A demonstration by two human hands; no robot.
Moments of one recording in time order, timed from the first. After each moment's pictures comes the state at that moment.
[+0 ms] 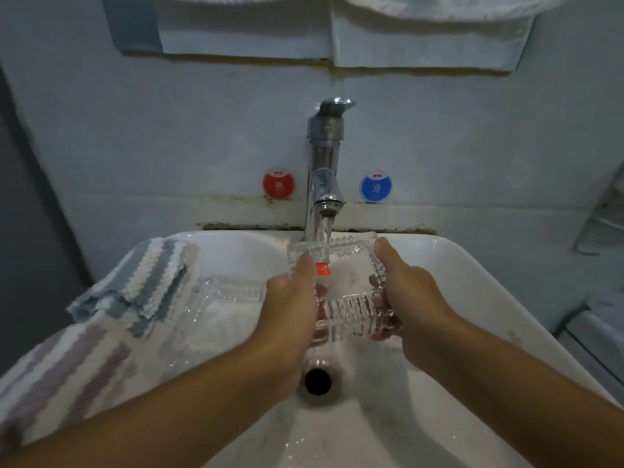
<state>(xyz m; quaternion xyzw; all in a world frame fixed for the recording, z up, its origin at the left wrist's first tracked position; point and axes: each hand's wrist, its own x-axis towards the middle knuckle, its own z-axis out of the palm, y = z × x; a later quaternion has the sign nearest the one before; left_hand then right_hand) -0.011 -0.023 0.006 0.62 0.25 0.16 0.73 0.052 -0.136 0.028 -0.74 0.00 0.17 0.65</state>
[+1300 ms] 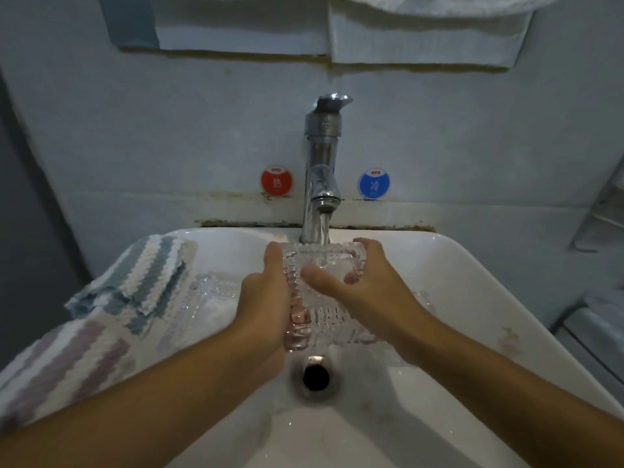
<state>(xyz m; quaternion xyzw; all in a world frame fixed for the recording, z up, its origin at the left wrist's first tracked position) -0.011 -0.010 0.009 0.58 0.30 0.17 0.74 0.055 -0.122 0.012 -0.82 -0.24 0.10 0.50</state>
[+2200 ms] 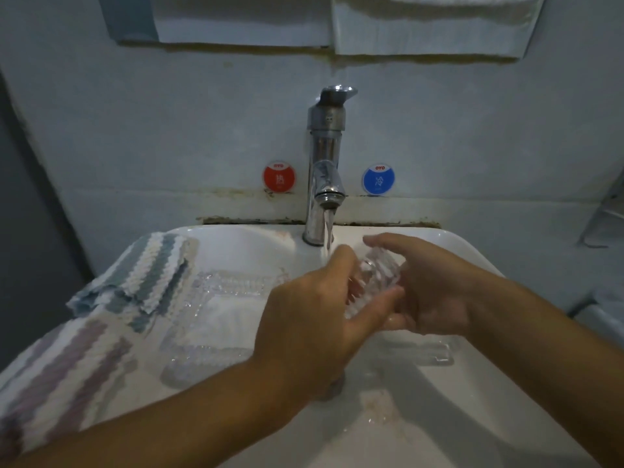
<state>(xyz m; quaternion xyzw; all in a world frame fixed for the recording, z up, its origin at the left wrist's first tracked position) -0.023 -0.031 0.000 0.88 -0.07 0.41 0.21 0.080 -0.156 0.046 -0.68 -0.04 0.41 0.61</state>
